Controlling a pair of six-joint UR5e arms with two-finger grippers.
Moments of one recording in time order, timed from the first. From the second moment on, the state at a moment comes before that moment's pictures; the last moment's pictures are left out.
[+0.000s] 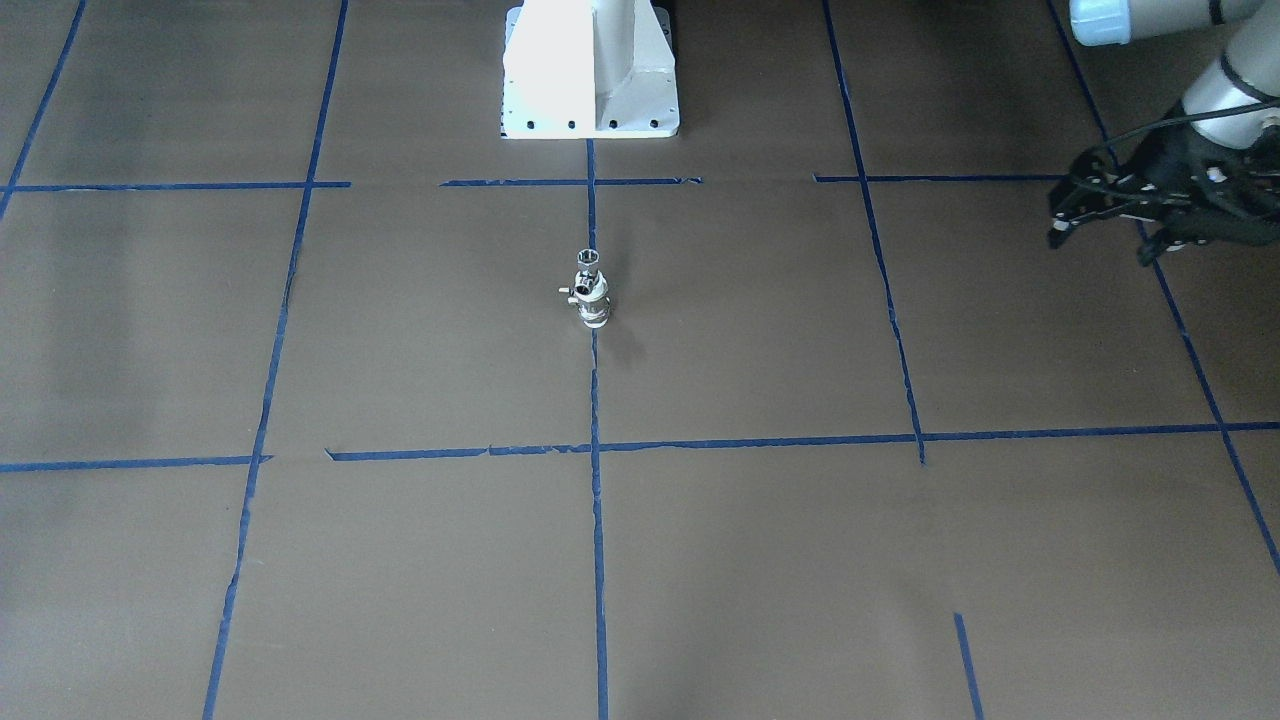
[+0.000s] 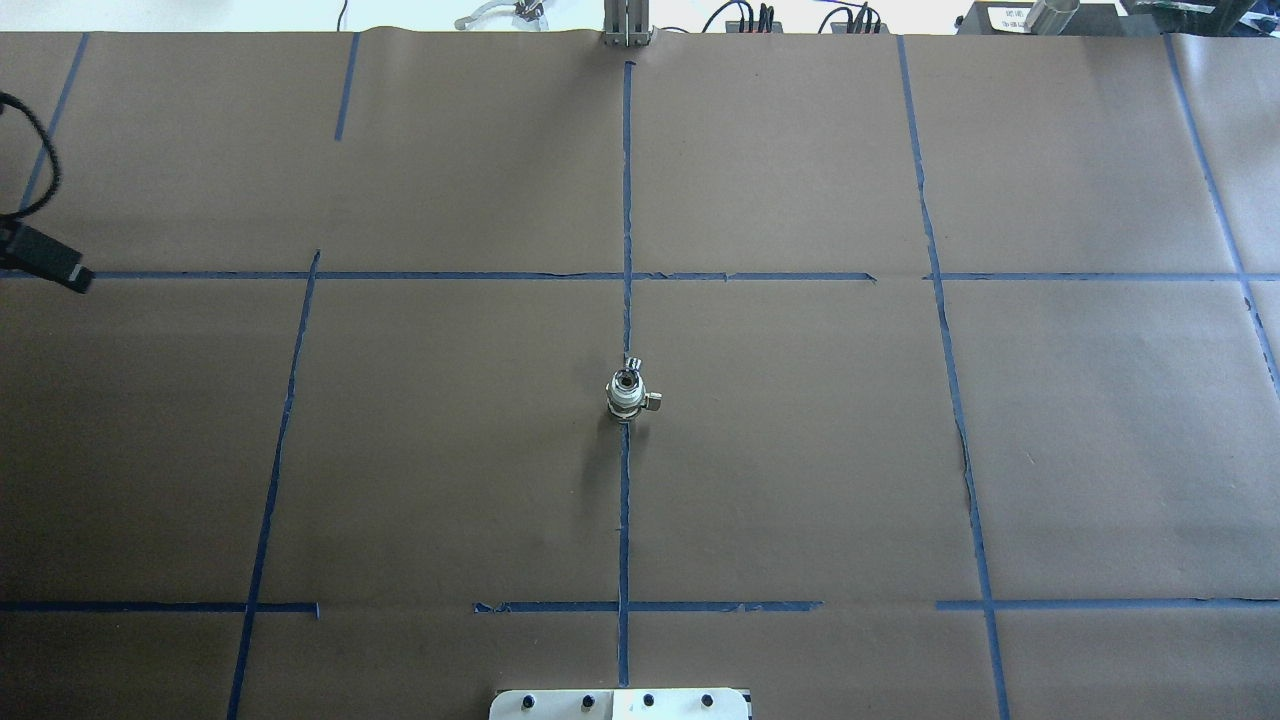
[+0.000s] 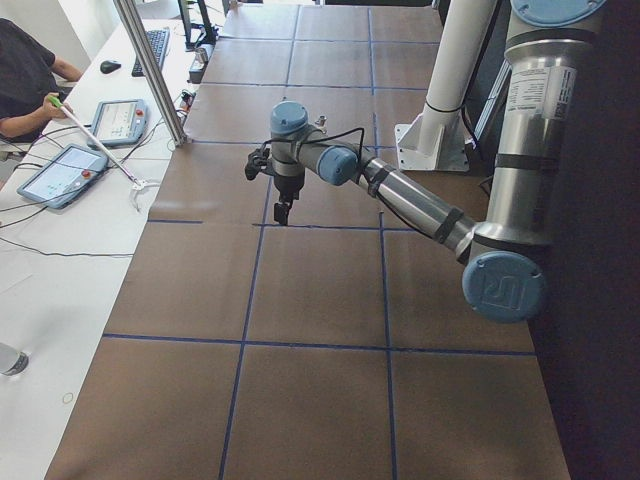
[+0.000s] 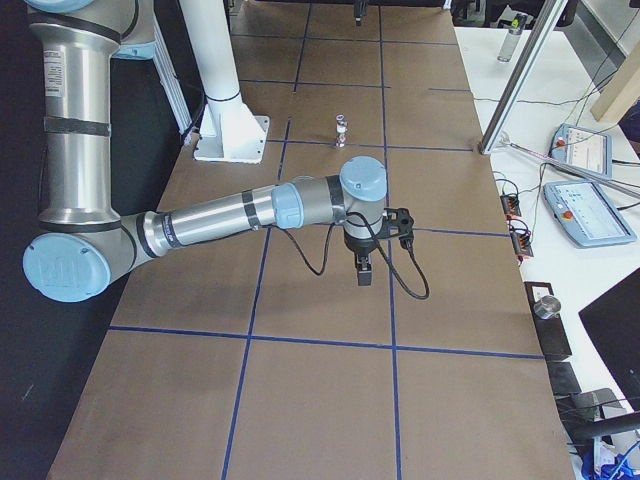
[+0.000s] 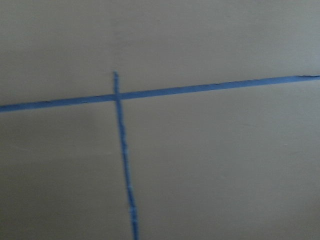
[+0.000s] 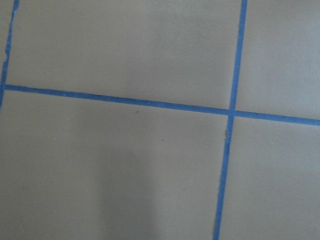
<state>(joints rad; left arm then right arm) -1.21 -1.61 -2.01 -1.54 -2.25 -0.28 1.51 -1.61 1.87 -1.71 2.35 -0.01</state>
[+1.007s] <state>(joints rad) -1.55 -1.46 -1.82 -1.37 -2.38 0.29 1.65 -1.63 1.83 -1.97 2.34 -0.29</state>
